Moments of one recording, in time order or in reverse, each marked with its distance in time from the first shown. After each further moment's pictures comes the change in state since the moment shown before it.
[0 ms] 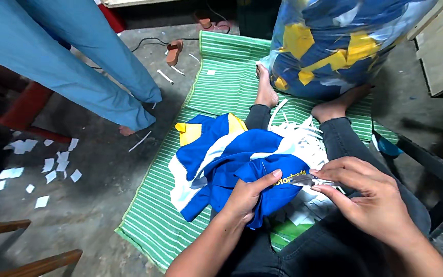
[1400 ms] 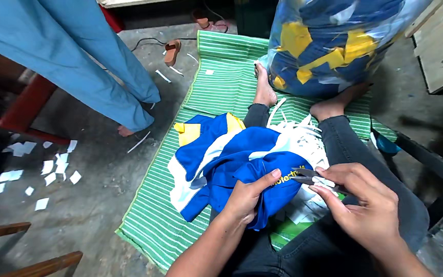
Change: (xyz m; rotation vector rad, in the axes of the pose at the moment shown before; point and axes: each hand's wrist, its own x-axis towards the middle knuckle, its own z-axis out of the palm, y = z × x) left_hand -0.001 -0.004 0.002 -0.012 0.024 0.008; right_hand -0.016 -0.013 0.017 -0.060 0.200 0.015
